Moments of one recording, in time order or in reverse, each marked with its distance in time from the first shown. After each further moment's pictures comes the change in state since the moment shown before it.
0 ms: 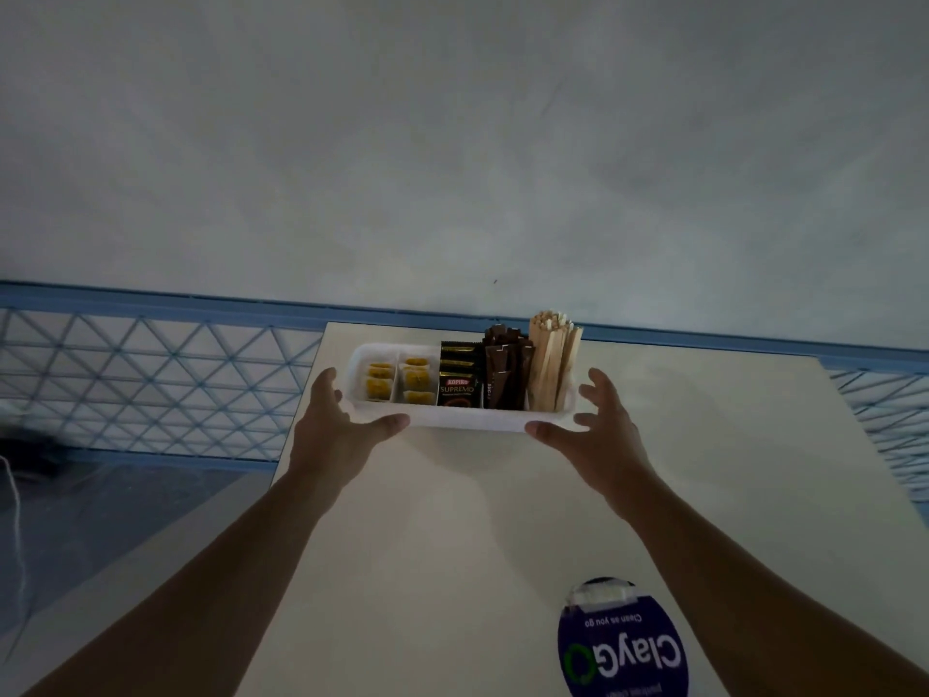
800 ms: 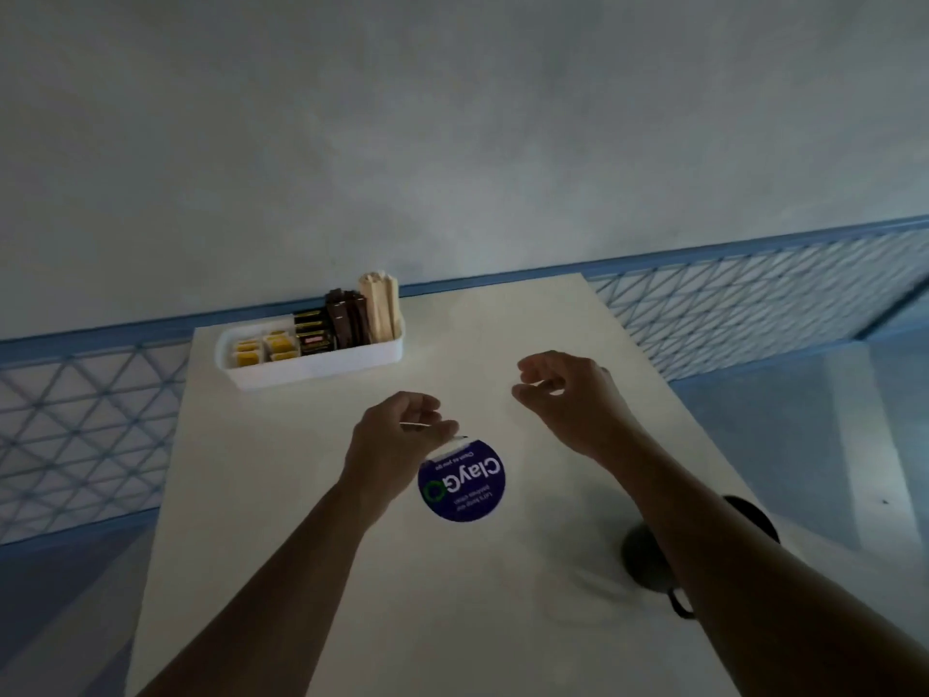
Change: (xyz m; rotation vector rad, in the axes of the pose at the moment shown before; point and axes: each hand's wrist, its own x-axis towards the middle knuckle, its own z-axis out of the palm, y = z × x) left_hand -0.241 0.071 0.083 0.067 -0.452 0.278; right_hand -0.211 0.024 -0.160 -0.156 0.190 -0.098
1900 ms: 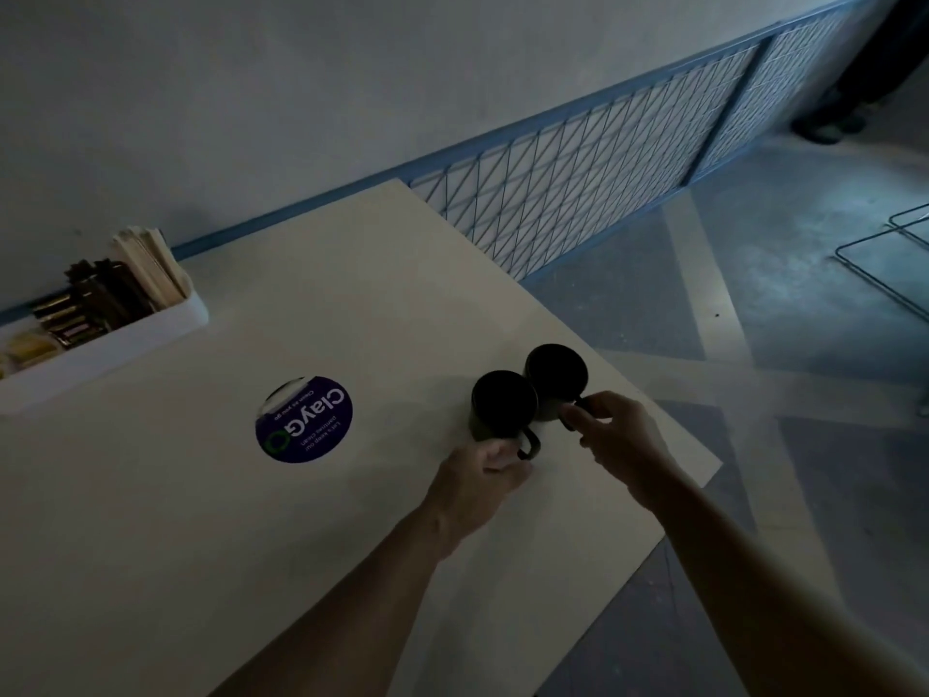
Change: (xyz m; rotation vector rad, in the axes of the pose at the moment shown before) left_hand -0.113 -0.016 0.229 -0.023 -0.719 -0.102; right_hand -0.190 0.214 -0.059 0.217 0.264 0.650
